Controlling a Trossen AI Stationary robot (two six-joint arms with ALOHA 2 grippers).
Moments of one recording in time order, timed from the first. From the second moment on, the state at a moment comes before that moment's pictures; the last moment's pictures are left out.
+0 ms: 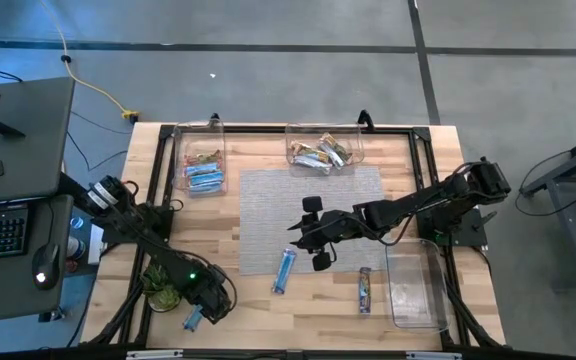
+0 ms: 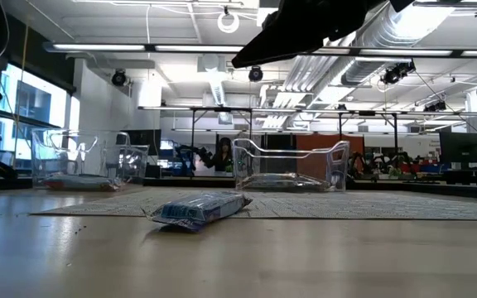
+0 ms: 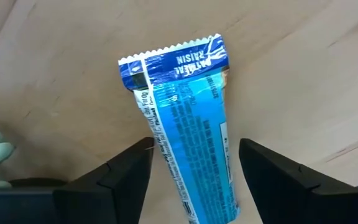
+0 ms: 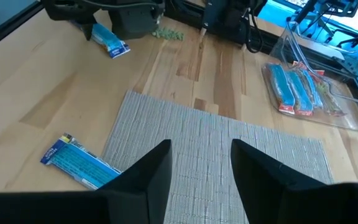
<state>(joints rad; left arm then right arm) -0.76 1.73 0.92 -0.64 0.24 -1.61 0.23 1.61 1.01 0.07 0.18 -0.18</state>
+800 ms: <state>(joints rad) -0.64 1.73 1.19 -0.82 -0.15 -1.10 0.22 1.60 1.01 0.18 0.10 -0.08</state>
